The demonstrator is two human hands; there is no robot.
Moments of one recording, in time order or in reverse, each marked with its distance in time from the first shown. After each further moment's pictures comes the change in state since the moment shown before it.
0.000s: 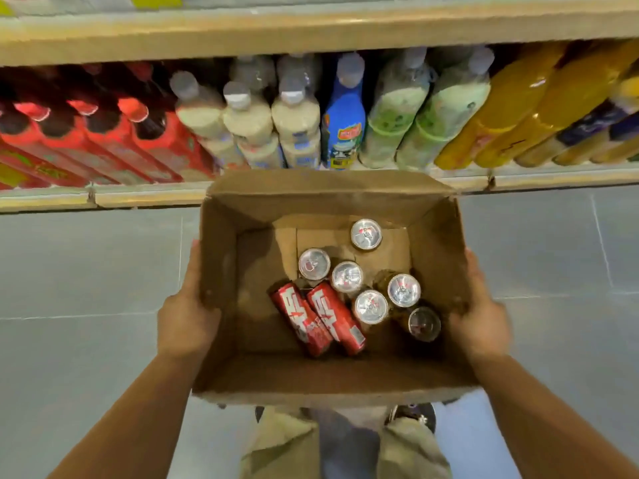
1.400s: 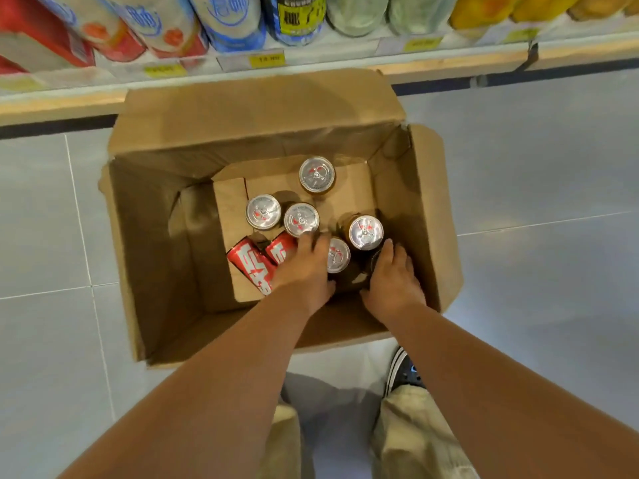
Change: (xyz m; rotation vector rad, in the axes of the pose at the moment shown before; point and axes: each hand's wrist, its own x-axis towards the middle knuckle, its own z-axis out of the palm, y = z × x) left_hand 0.025 0.041 0.275 0.240 -0.563 0.446; right_hand 0.046 0.053 0.200 -0.367 -0.428 0.113
